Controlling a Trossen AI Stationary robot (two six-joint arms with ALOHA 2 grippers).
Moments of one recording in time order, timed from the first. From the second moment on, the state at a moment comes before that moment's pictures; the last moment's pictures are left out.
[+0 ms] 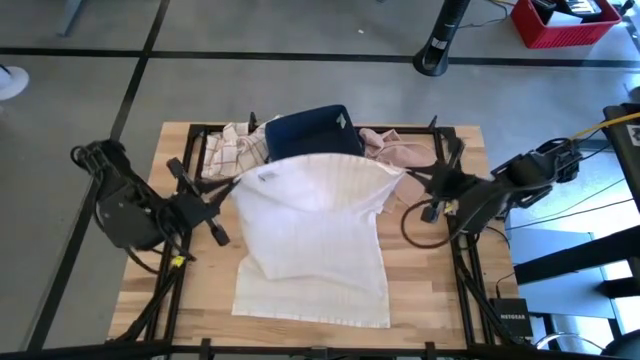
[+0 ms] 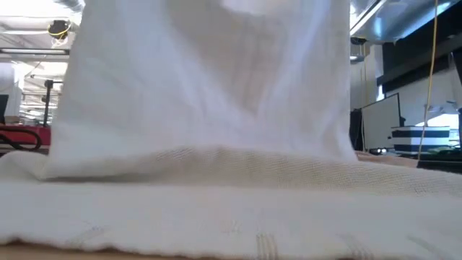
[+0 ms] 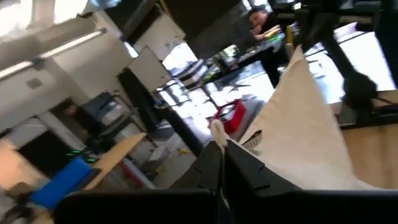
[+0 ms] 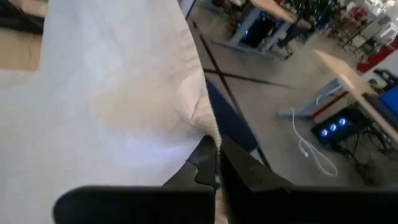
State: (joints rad) left arm -0.78 1.20 1.48 -0.42 -1.46 0.40; right arm 0.54 1.13 1.55 -1.20 0.94 0.20
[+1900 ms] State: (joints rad) left arm -0.80 1.32 1.29 -1.21 -0.86 -0.99; right arm 0.54 1.06 0.89 -0.73 0.63 0.39
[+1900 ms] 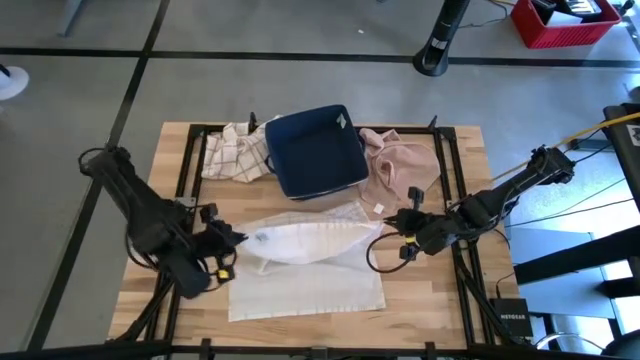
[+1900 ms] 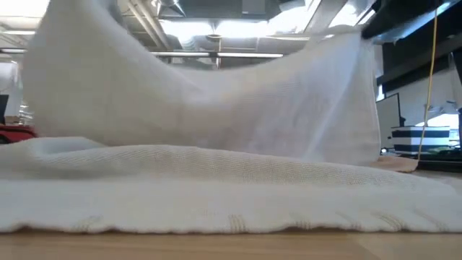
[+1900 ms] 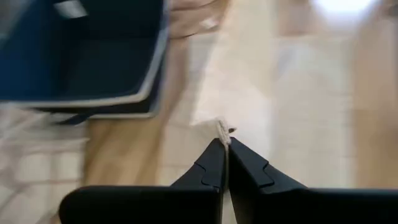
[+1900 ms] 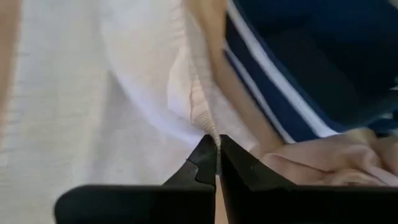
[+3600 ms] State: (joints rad) left arm -0.66 1.42 1.12 -0.88 -0.44 -1.01; right arm 0.35 1.13 0.87 -0.60 0.15 0.42
